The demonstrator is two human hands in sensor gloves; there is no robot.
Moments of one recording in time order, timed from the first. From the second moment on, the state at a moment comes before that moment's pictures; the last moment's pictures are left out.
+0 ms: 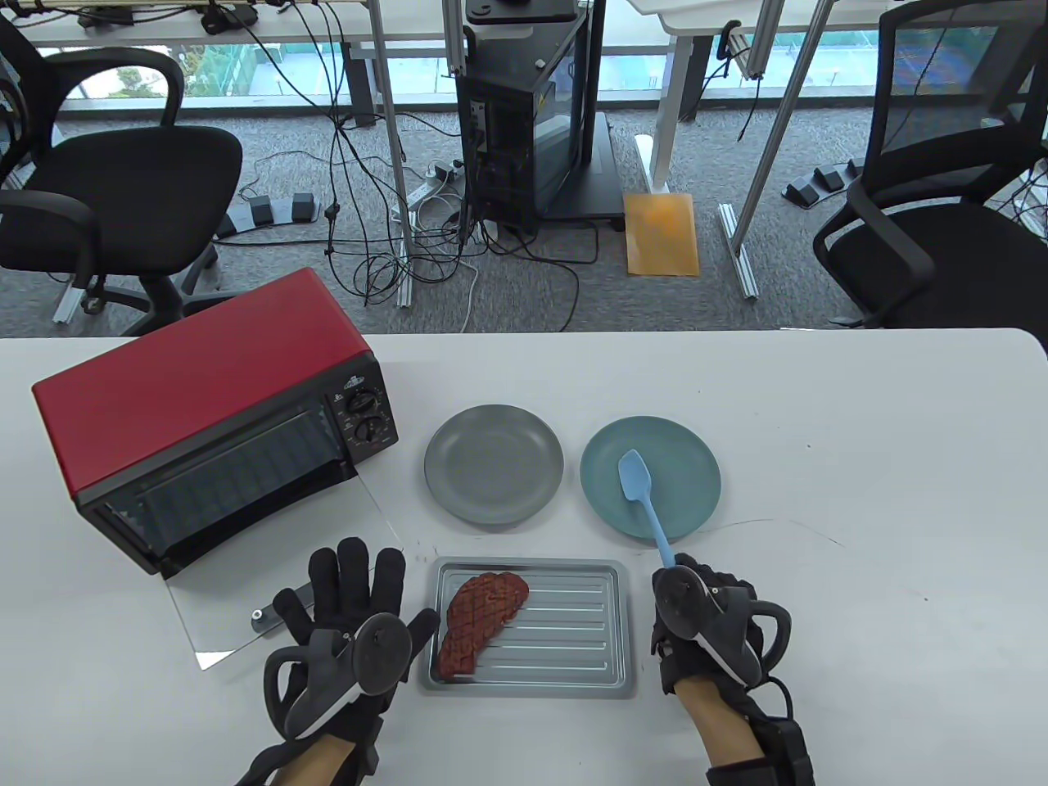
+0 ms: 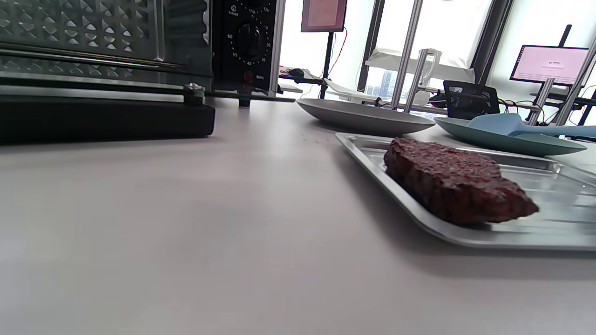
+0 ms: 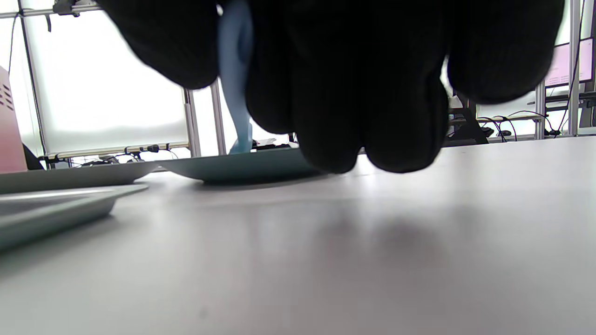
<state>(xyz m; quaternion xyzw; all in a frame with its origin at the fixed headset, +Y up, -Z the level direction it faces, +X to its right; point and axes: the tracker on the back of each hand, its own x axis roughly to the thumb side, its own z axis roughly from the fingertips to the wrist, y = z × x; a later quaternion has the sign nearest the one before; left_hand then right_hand) -0.195 -0.733 -0.223 -0.05 -0.04 0.05 1.00 0.173 -0.753 -0.276 -0.05 -0.10 0.99 0.07</state>
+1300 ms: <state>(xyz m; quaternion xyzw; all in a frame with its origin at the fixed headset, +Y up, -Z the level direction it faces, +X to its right) -0.182 -0.749 -0.224 -0.13 -0.12 0.07 0.98 0.215 -0.677 -0.227 -0.02 -0.34 0.89 0.29</state>
